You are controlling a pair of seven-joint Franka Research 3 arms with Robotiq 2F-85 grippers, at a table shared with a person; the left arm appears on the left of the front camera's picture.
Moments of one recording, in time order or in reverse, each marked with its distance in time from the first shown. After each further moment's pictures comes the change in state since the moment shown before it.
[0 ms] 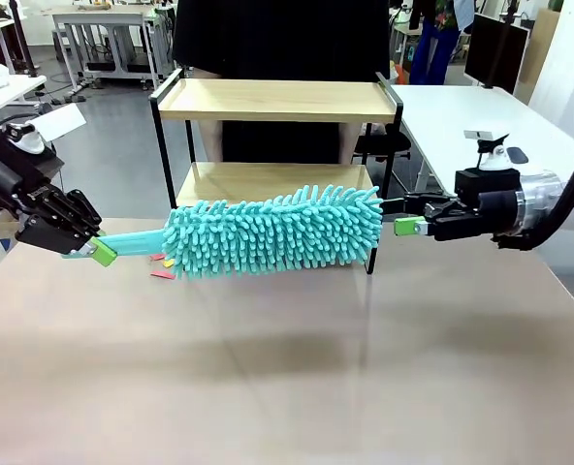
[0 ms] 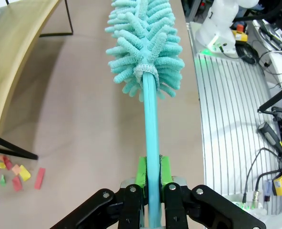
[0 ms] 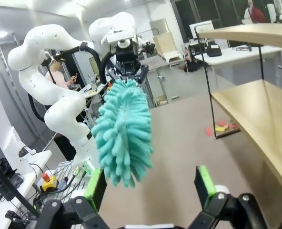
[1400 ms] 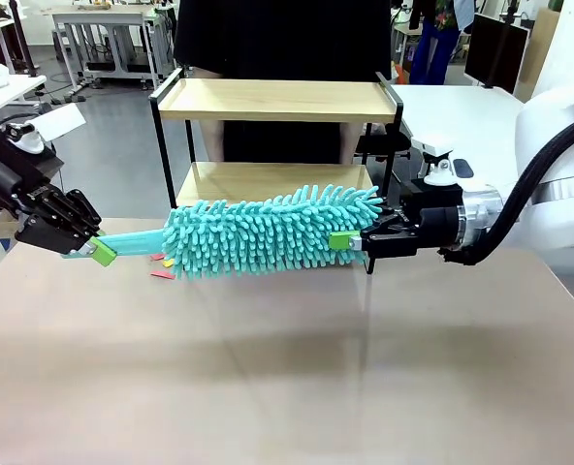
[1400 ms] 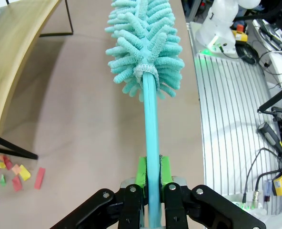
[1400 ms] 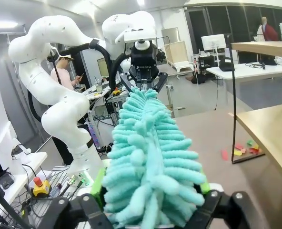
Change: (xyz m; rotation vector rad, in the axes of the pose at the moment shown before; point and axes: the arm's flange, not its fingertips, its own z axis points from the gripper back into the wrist) left arm 0.000 0.000 0.000 0.000 0.000 0.001; right arm -0.008 0.023 -0.082 0.041 -0.034 0.092
